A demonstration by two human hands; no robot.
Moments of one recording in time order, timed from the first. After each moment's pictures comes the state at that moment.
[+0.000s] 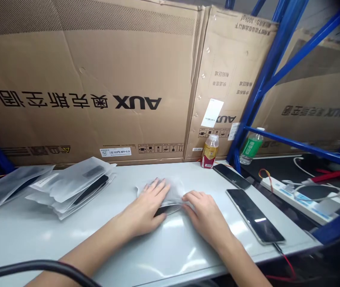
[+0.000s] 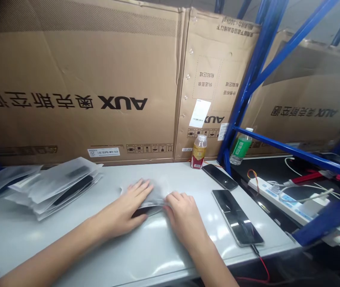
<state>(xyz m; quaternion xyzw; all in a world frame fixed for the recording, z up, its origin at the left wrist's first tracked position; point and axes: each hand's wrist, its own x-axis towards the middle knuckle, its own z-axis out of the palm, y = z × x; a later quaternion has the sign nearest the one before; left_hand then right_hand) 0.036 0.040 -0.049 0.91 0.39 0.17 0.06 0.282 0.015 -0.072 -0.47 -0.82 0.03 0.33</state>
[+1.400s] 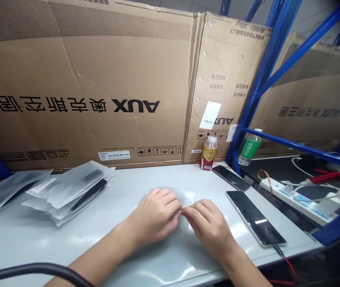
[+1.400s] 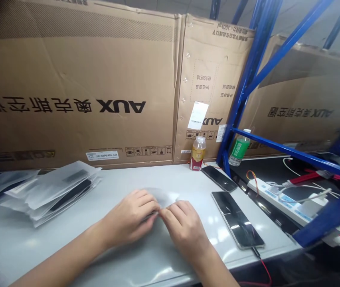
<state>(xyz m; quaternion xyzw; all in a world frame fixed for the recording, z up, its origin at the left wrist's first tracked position) 0.065 0.024 -0.014 0.94 0.26 0.22 -0.06 0.285 -0.003 -0.064 -0.34 -0.83 -0.11 0.42</state>
